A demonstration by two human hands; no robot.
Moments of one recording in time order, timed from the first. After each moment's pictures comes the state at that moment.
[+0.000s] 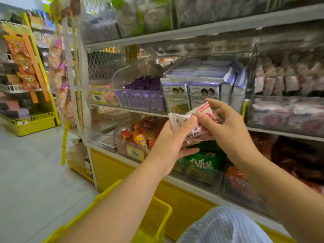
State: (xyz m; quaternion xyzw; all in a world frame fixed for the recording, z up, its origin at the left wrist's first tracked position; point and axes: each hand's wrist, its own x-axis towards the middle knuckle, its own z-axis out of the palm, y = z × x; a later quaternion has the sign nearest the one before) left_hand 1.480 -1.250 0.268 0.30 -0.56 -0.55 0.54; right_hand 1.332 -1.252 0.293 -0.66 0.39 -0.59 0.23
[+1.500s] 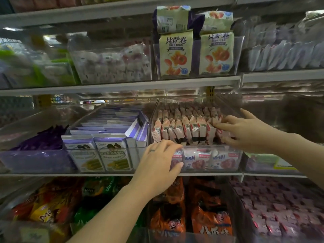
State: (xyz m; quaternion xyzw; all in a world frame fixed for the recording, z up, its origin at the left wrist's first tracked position) left_hand 1.309 -1.293 0.329 0.30 -0.88 0.07 0.37; right_hand 1.043 -1.212 0.410 -0.63 0.70 0.02 -0.34
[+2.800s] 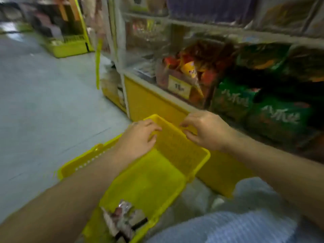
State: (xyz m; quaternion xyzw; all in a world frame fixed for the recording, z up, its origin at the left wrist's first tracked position) left_hand 1.663 -1.265 0.073 0.61 -0.77 -0.05 0.21; right_hand 1.446 -1.319 0.133 -0.94 0.32 -0.08 -0.02
